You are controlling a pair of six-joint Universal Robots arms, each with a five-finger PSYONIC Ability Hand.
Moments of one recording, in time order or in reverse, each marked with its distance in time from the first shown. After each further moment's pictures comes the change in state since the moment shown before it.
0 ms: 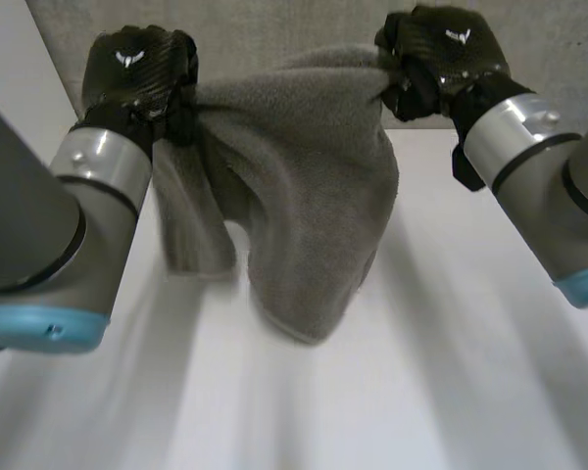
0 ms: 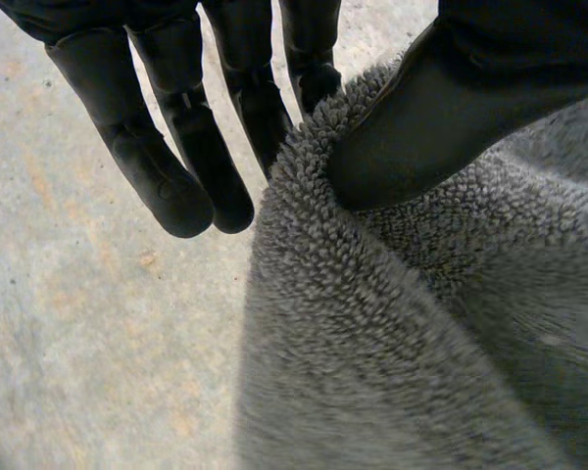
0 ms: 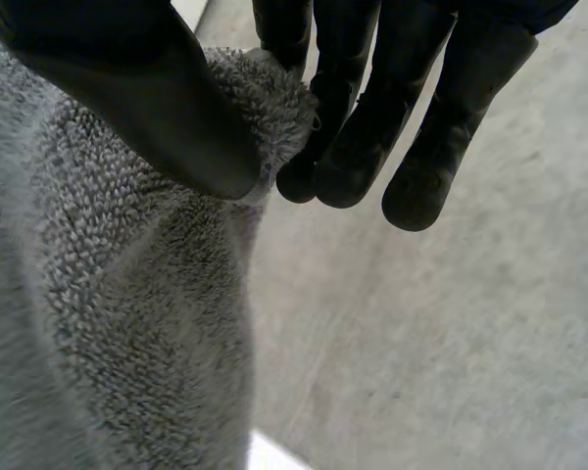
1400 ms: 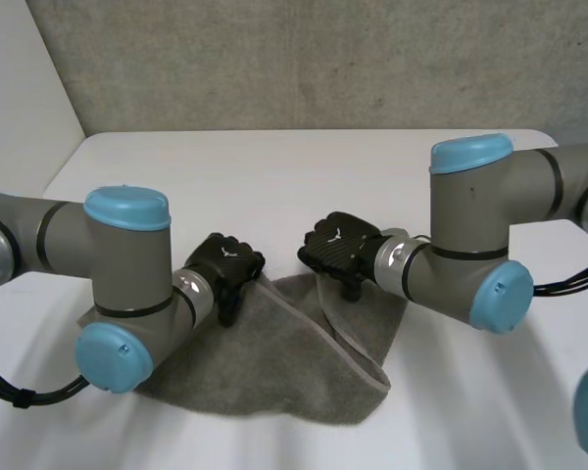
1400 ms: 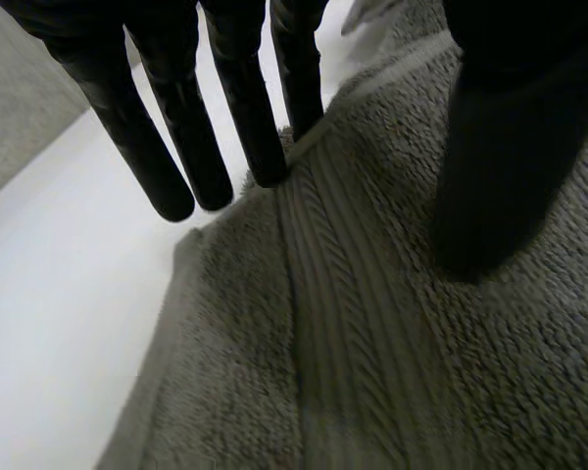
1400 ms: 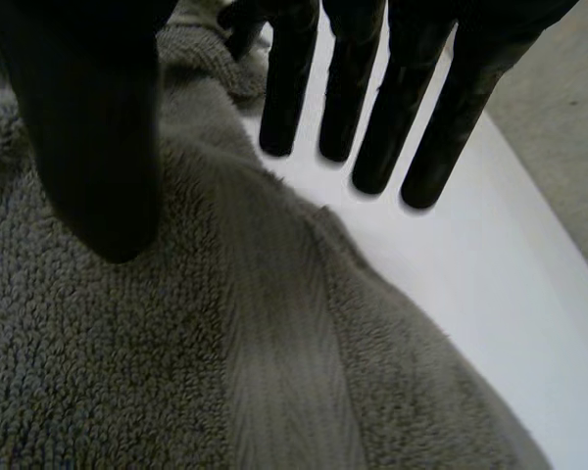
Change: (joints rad) left arm 0.039 -0.493 0.101 -0.316 0.254 0.316; right arm 0.065 0.592 -0.360 0.491 -0.229 -0.762; left_hand -0.551 -0.615 -0.676 -0.639 -0.630; right_hand -0.637 -0.620 -0.639 -0.657 -0.639
